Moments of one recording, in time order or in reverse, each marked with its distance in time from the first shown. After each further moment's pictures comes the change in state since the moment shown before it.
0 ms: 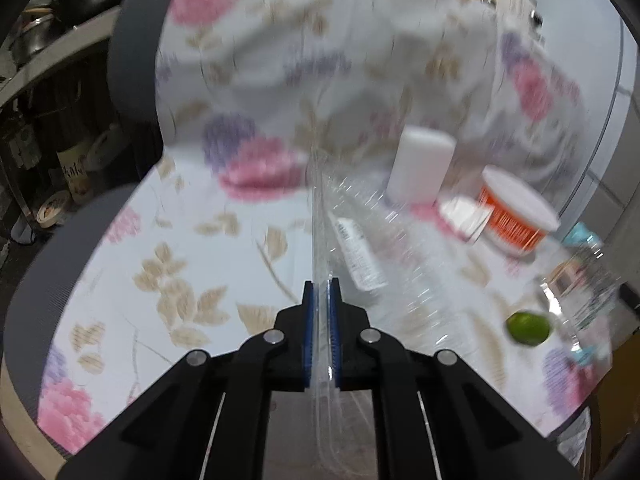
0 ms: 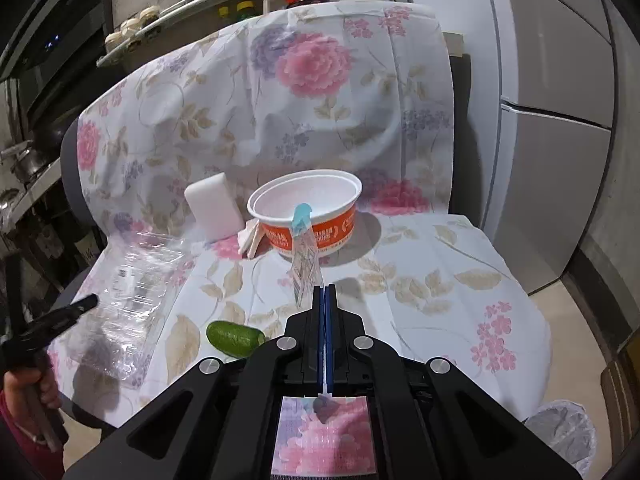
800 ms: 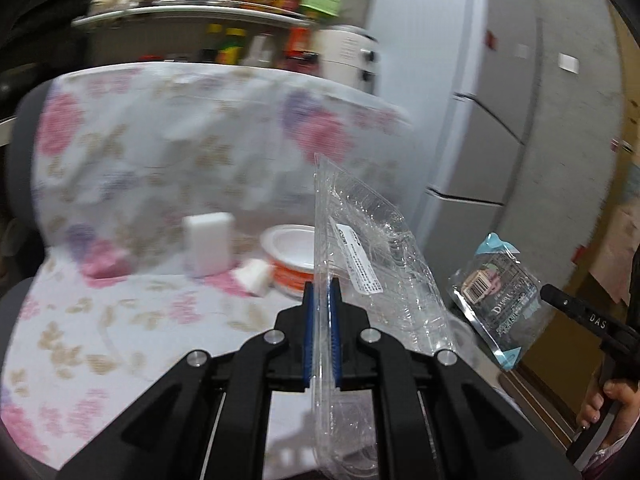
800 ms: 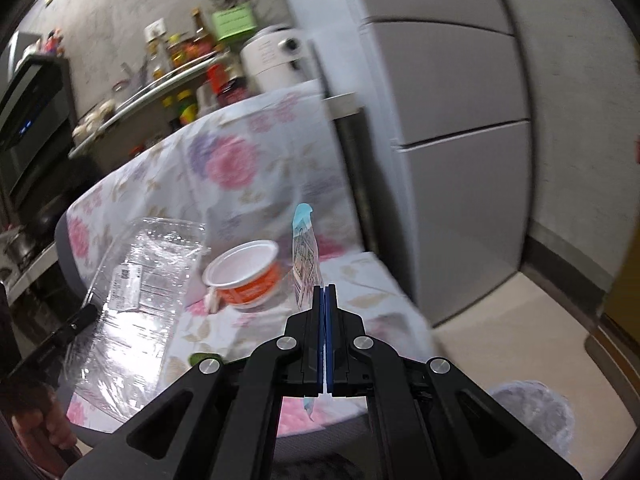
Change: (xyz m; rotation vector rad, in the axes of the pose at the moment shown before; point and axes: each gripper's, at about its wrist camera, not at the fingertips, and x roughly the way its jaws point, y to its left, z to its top) left arm -0.094 -0.167 -0.007 0.202 -0.194 -0.399; right arm -0.143 -0.104 -0.014 0.209 -0.185 -0.130
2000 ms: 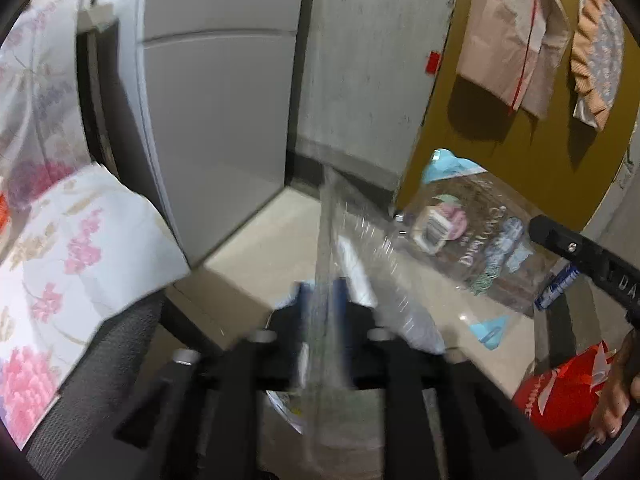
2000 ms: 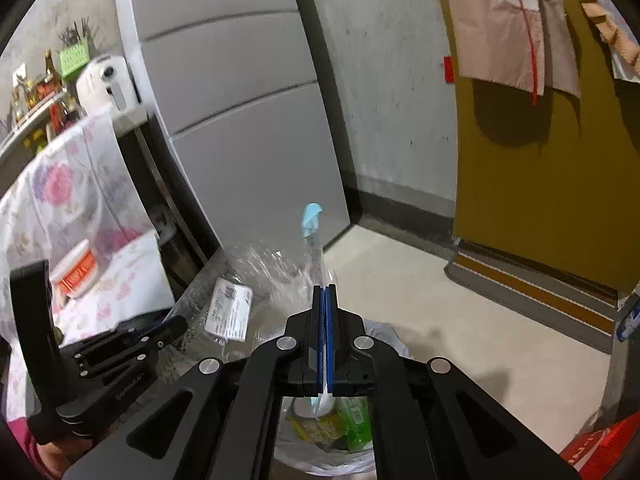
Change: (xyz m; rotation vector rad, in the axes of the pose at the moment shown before) left arm 0.145 -0.296 -0.155 0.414 0.407 -0.445; right arm -0.065 -0.200 -0.103 0.219 0.050 -0.408
